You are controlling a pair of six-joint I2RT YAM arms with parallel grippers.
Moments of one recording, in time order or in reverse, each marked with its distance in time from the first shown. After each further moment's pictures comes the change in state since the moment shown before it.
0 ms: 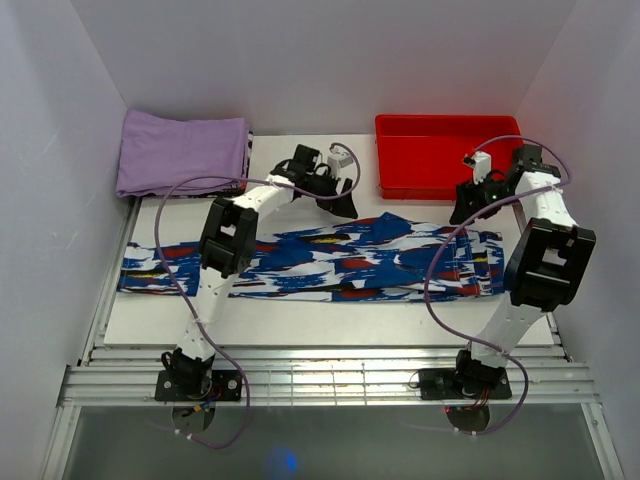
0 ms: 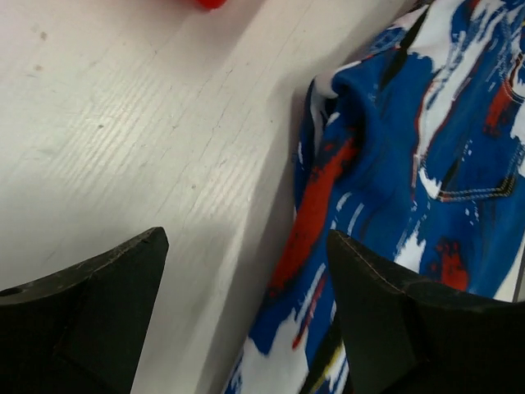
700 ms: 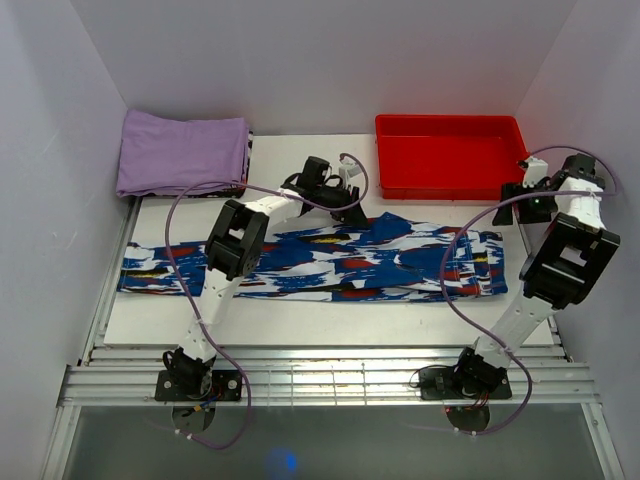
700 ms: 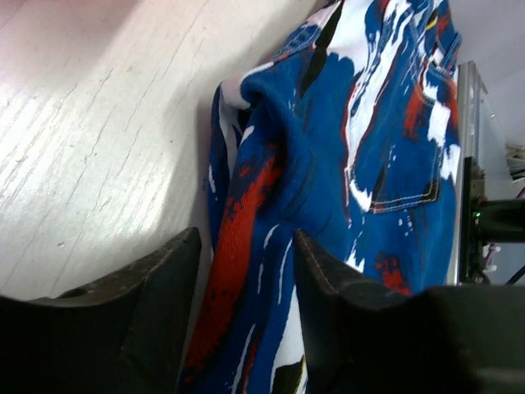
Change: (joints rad) left arm -0.070 0.073 -0.103 0.280 0.164 -0.232; right arm -0.222 0.116 0.079 0.048 0.171 0.084
